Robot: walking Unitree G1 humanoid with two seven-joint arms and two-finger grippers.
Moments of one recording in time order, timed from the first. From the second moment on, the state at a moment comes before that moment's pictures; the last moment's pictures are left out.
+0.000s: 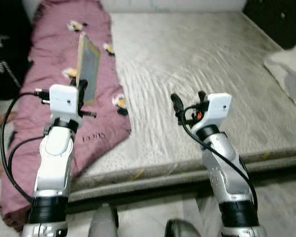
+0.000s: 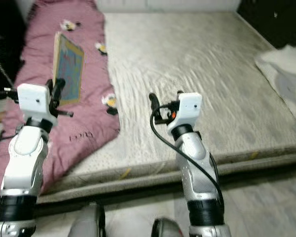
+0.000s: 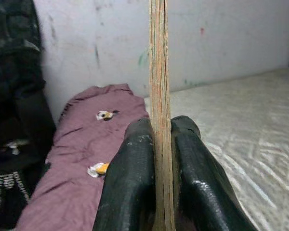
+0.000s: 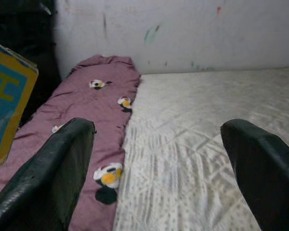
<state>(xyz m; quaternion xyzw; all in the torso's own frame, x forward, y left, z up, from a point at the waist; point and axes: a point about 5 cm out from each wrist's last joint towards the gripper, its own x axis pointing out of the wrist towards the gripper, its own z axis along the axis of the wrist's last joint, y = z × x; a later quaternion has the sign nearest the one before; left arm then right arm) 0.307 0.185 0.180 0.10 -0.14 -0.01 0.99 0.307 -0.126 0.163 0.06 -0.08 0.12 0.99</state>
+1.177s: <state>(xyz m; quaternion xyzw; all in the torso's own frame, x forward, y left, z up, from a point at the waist) 0.304 0.178 0.160 0.07 -0.10 -0.01 0.99 0.308 -0.133 0.158 0.04 -0.07 0.11 0.99</state>
